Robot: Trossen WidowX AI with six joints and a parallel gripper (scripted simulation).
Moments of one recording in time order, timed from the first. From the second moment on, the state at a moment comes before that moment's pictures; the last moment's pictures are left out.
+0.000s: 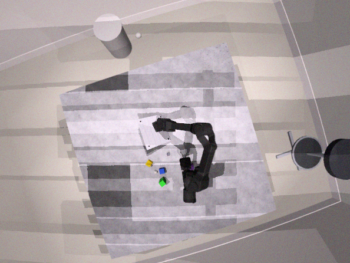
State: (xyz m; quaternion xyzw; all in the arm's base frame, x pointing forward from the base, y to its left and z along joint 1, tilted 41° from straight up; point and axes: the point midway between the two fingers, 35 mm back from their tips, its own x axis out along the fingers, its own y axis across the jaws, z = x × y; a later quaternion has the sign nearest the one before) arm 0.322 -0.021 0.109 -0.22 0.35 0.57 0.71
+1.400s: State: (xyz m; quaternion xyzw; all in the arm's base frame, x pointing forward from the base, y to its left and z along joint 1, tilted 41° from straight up) arm 0.358 -0.165 -0.006 -0.23 0.35 0.57 0.71
